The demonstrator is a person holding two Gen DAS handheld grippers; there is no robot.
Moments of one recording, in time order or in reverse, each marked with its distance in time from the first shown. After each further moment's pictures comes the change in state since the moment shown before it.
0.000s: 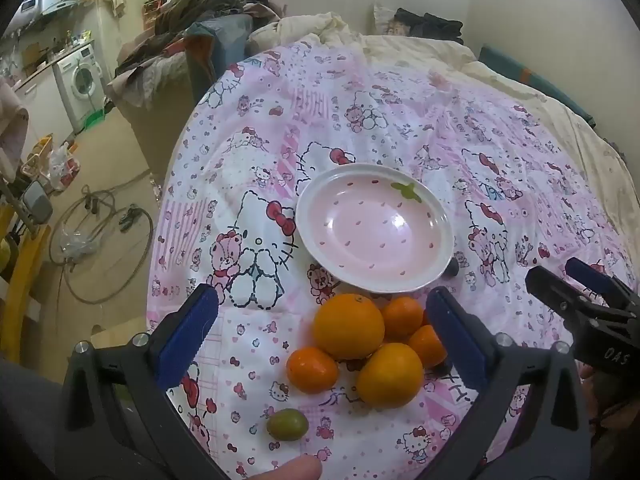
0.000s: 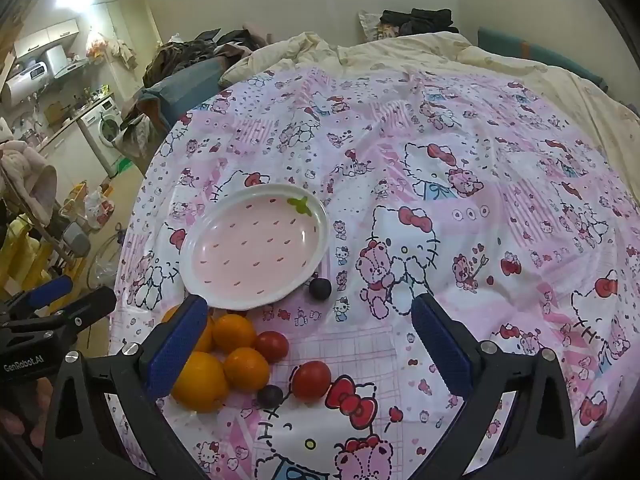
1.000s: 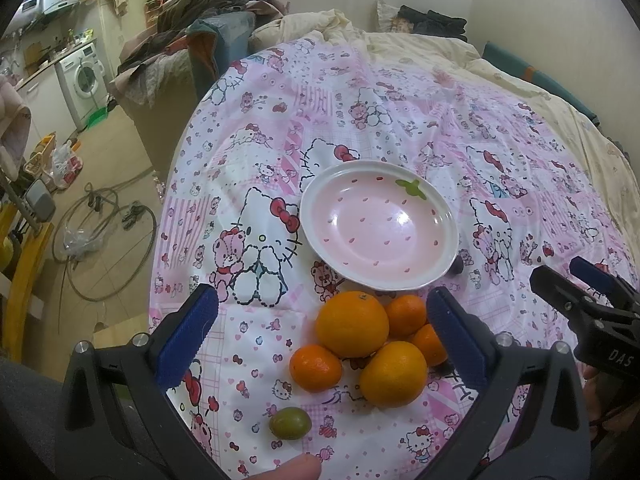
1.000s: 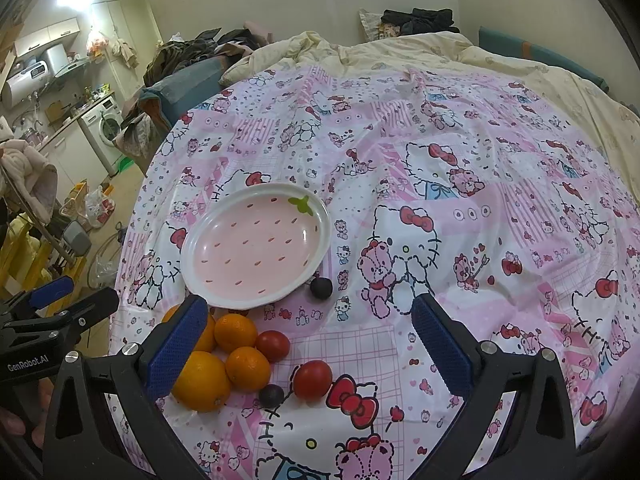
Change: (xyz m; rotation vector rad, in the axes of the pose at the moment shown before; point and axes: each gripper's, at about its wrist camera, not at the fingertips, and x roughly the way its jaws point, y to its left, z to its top) left arm 0.002 0.002 -0.005 0.014 0.007 0.021; right arm 0.001 0.001 0.000 -0.002 0.001 0.008
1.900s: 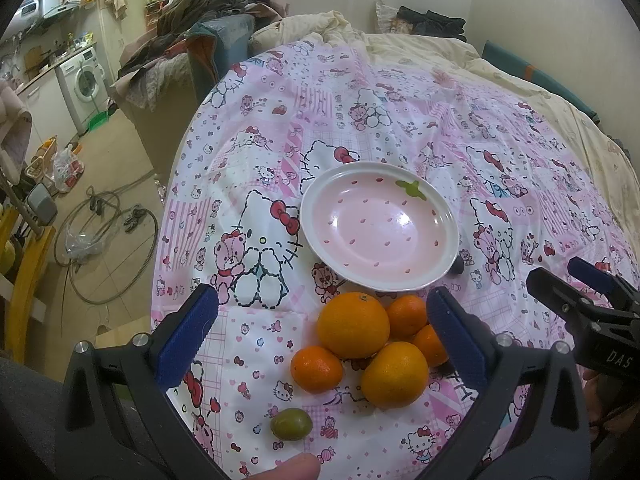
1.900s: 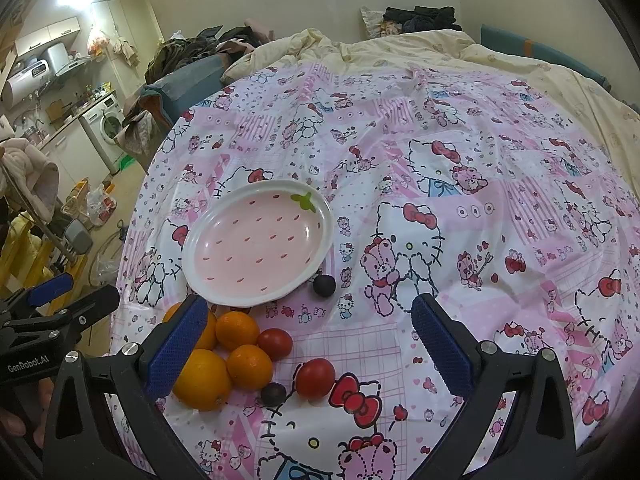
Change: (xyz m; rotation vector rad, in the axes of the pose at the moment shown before) left arm 0.003 -0.002 0.000 0.008 -0.006 0.005; right arm 0.003 0.001 -0.001 0.001 0.009 0.004
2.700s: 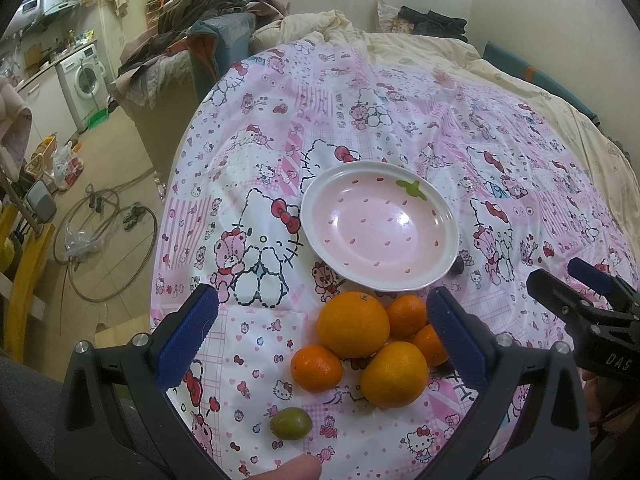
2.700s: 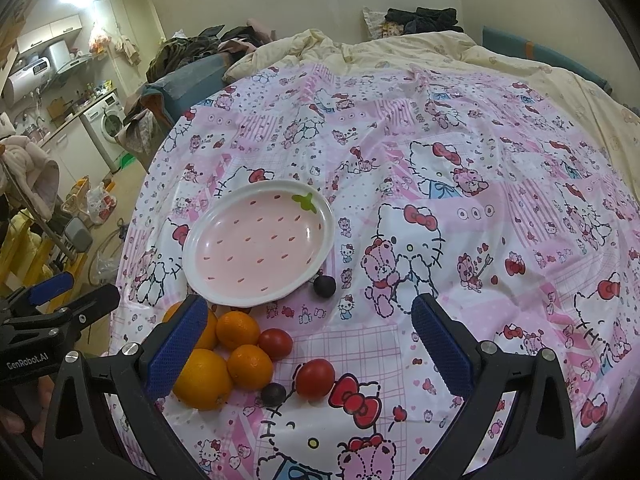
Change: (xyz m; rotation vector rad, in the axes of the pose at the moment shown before) left arm 0.002 0.002 -0.001 -0.001 0.001 0.001; right arm 0.000 0.002 0.000 -0.008 0.000 0.000
